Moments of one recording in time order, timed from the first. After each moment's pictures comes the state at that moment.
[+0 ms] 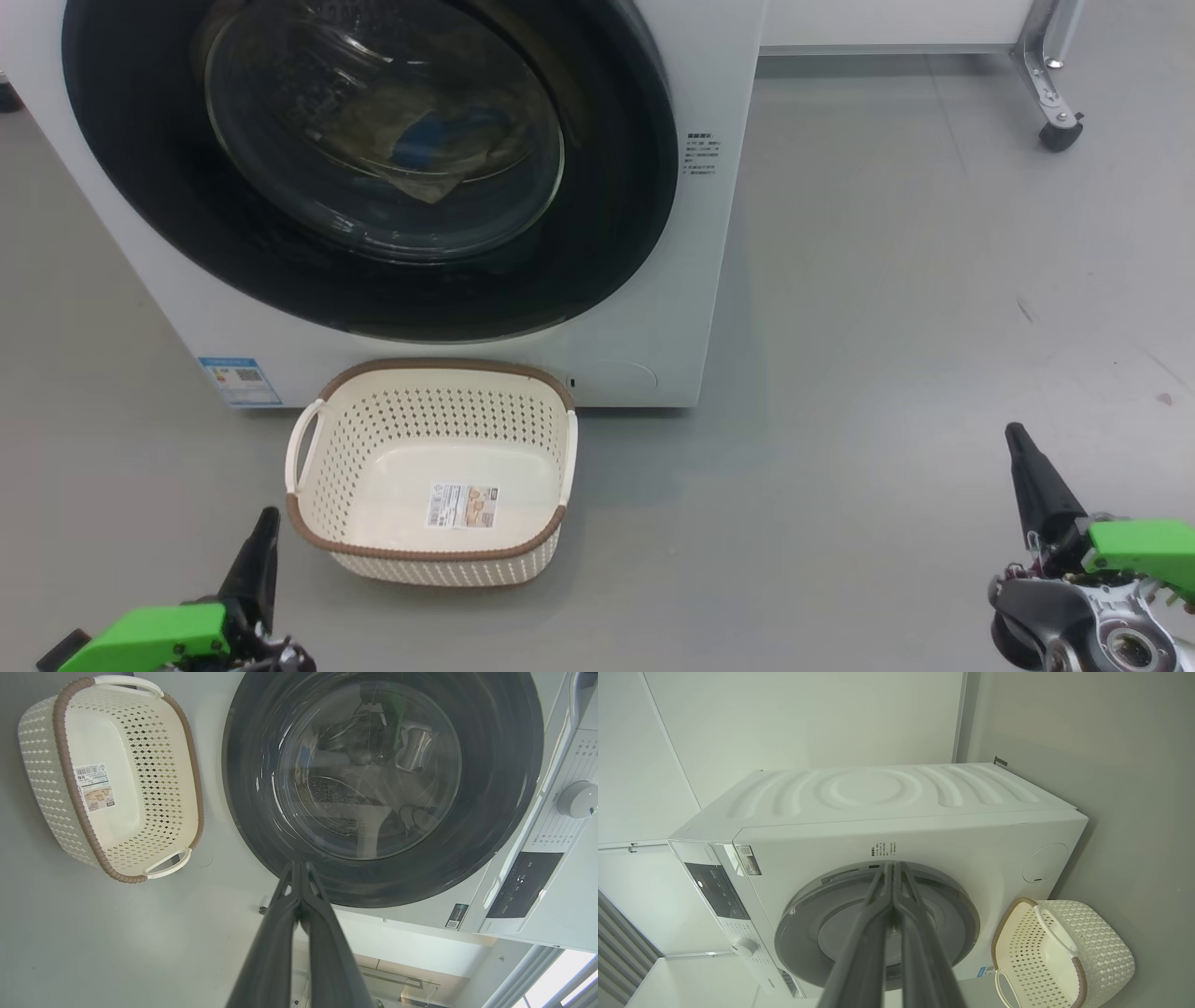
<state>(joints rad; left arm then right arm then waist) -0.06 0.05 0.07 0.27 -1.61 -0.13 0.11 -0.05 -0.05 -0.11 0.28 1.63 0.13 0.09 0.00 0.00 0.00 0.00</state>
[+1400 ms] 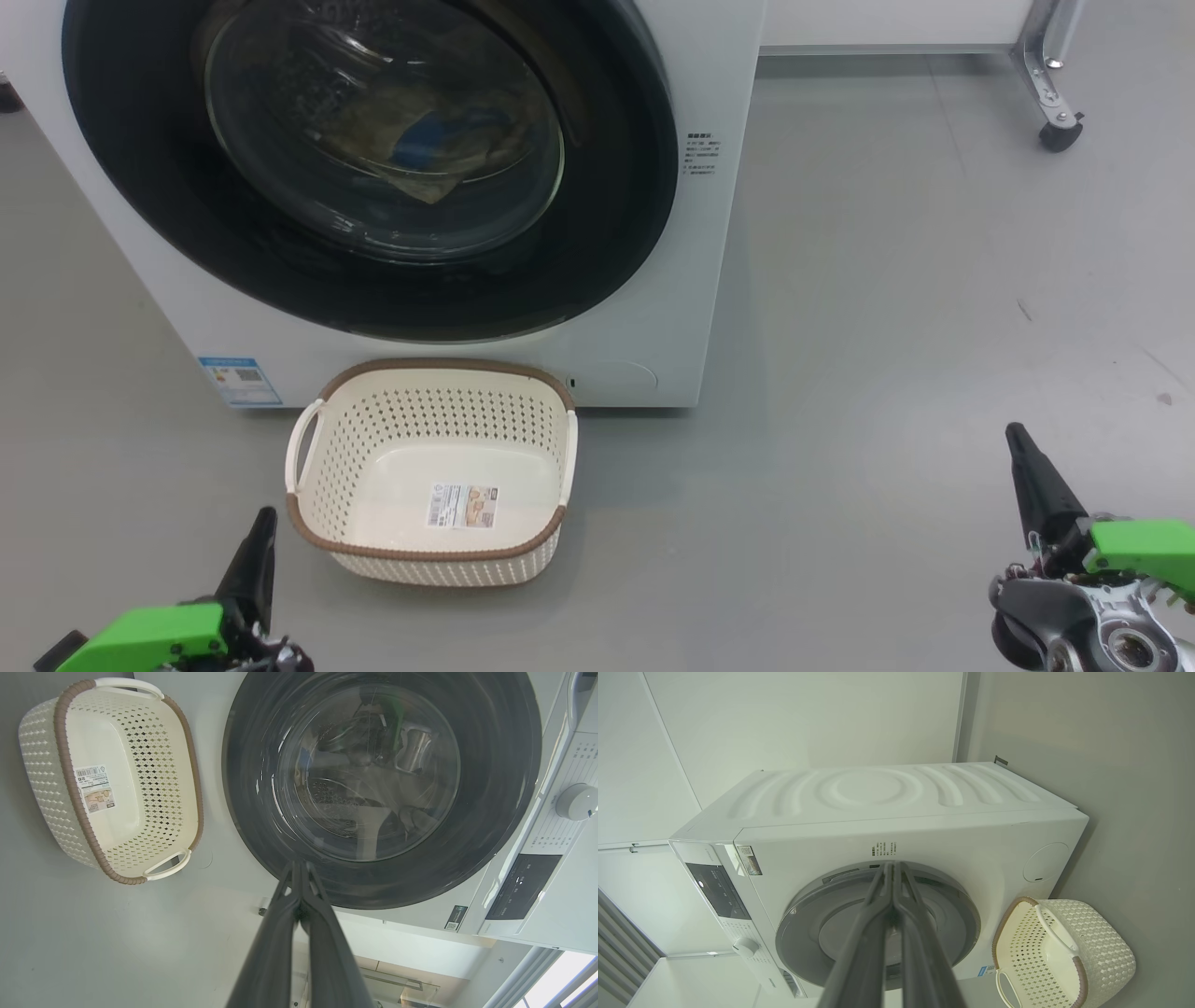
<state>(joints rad) -0.06 0.04 0.08 0.27 -1.61 -0.13 0.11 -0.05 -0.05 -0.12 0.28 1.63 0.13 0.10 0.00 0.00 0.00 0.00</state>
